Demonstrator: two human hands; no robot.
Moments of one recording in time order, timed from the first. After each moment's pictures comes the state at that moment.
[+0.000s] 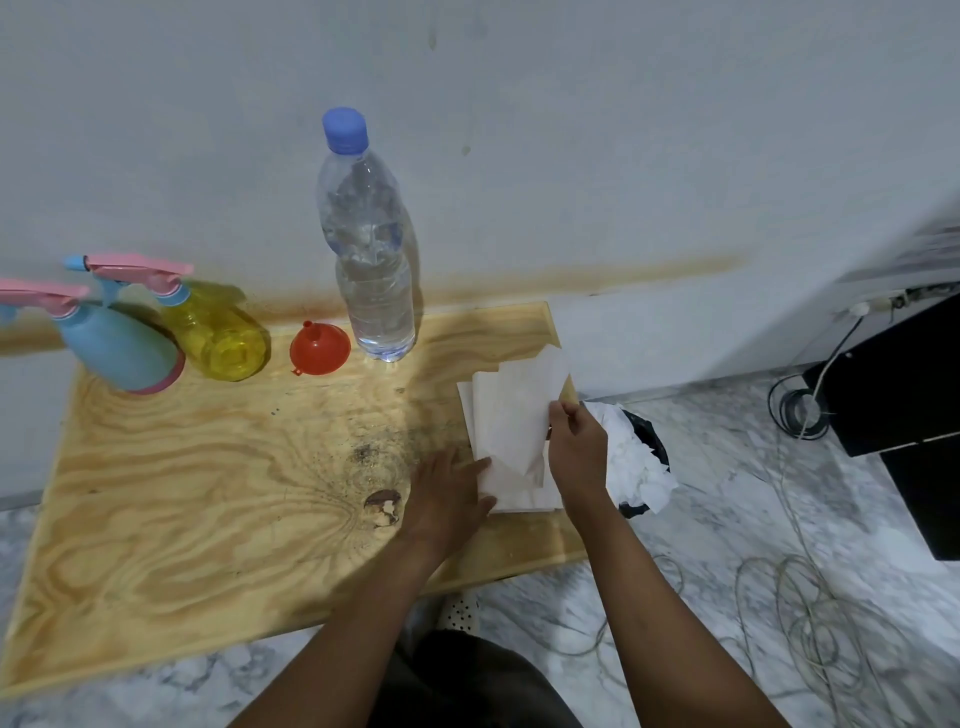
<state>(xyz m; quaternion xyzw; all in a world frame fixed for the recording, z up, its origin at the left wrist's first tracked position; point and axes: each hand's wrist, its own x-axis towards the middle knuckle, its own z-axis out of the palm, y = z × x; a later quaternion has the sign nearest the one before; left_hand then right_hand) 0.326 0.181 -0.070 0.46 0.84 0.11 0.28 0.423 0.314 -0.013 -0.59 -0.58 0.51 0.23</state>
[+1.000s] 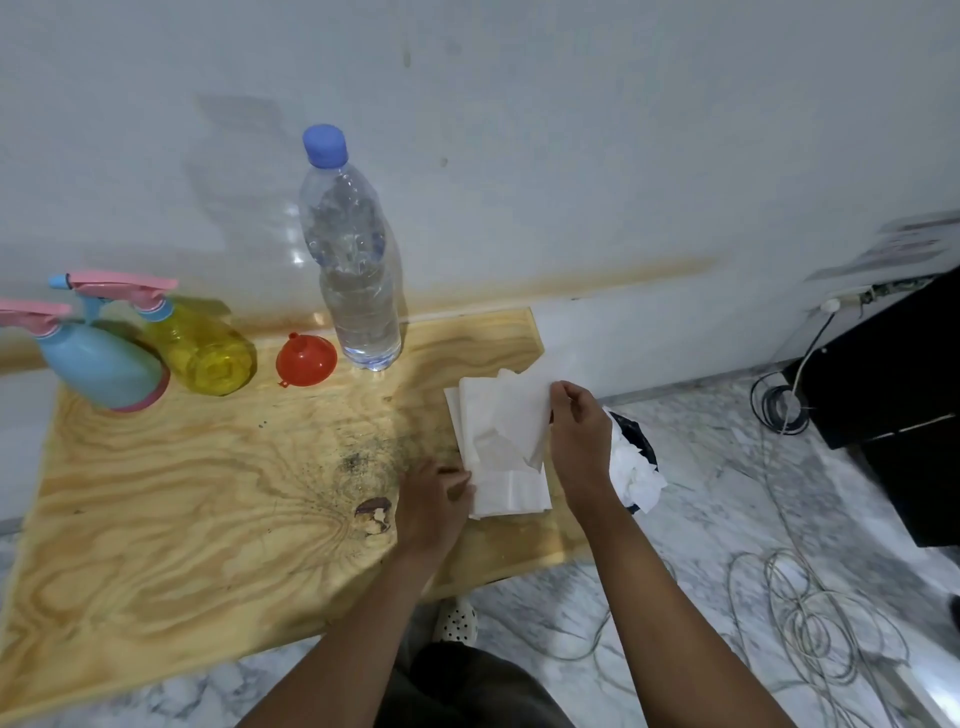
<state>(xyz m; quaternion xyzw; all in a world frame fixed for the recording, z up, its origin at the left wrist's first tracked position) 0.334 0.179 -0.078 0.31 0.86 0.29 0.29 0.428 0.316 0.025 -0.55 -0.57 0.53 0.31</state>
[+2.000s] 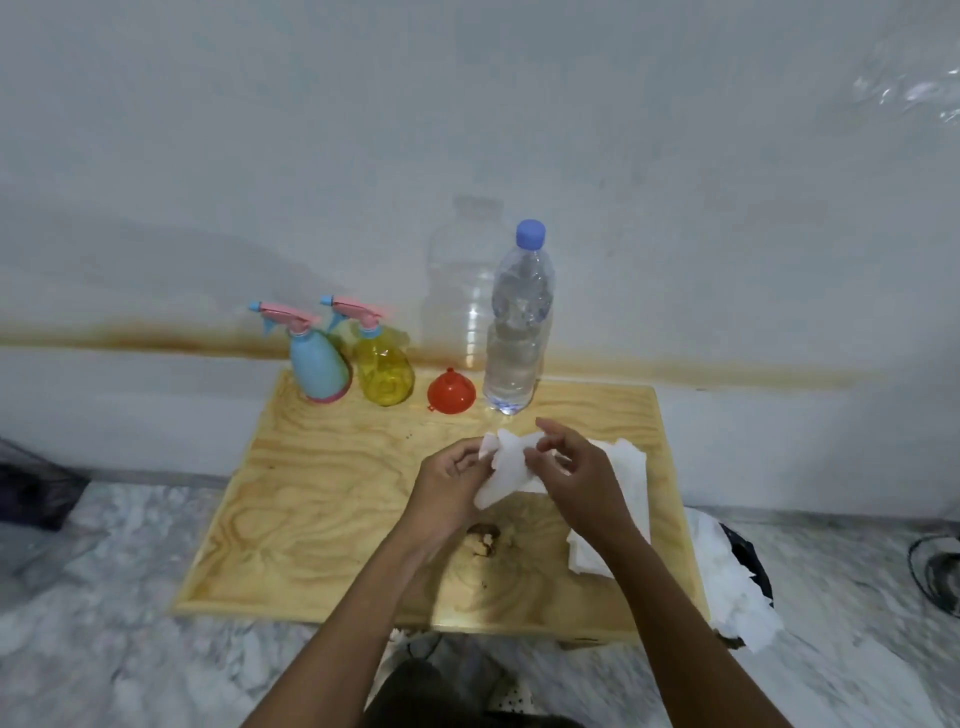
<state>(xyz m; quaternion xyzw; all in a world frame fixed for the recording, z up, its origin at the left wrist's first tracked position) 0.269 0.102 0.059 0.11 0.64 0.67 0.35 0.366 0.240 0.069 -0.28 -0.77 0.55 0.16</state>
